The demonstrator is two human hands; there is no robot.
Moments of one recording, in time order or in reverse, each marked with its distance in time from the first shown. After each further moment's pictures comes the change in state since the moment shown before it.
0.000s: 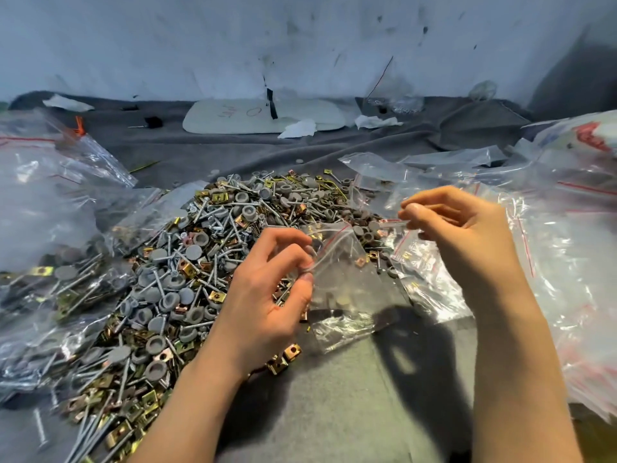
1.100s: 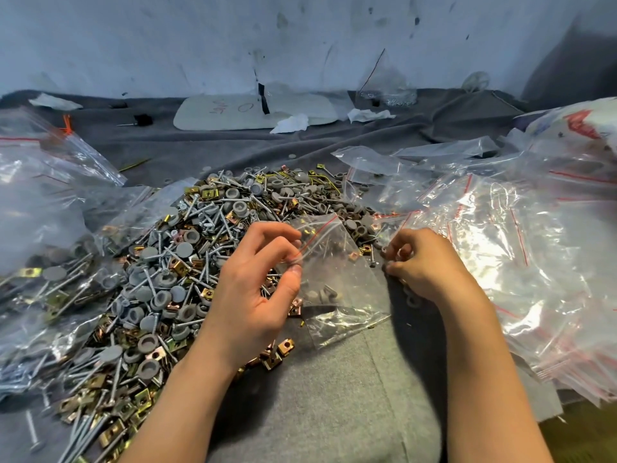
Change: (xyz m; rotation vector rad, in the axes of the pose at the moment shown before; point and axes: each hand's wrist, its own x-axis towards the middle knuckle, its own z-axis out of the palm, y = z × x) left_hand 0.001 0.000 -0.001 -0.003 0.014 -0.017; right_hand 0.007 0.048 0.006 -0.758 -0.283 0.352
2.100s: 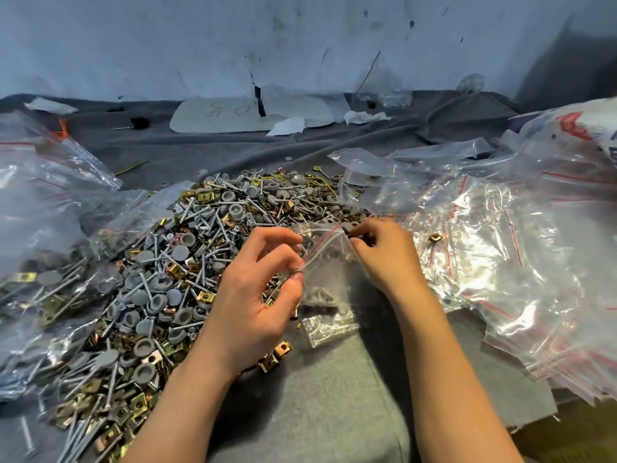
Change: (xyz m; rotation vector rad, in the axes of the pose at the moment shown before) left_hand -0.002 0.001 0.003 -0.006 -0.034 0.018; right_hand 0.012 -0.026 0.032 0.123 0.173 -0.139
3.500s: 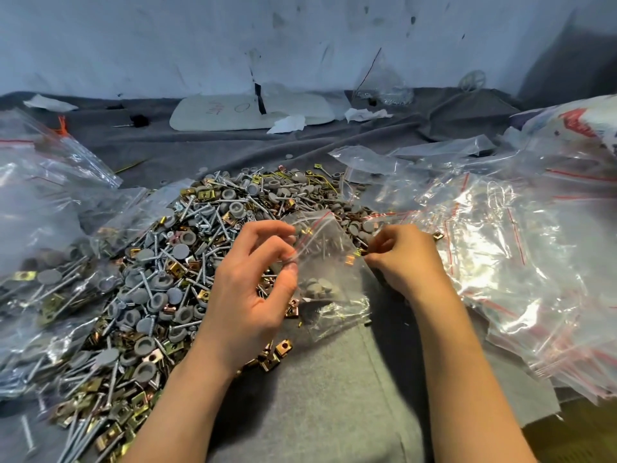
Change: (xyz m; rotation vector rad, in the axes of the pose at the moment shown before) left_hand 0.002 0.000 -0.001 0.021 0.079 -0.027; right_hand -0.007 0.006 -0.016 -0.025 -0.052 0.168
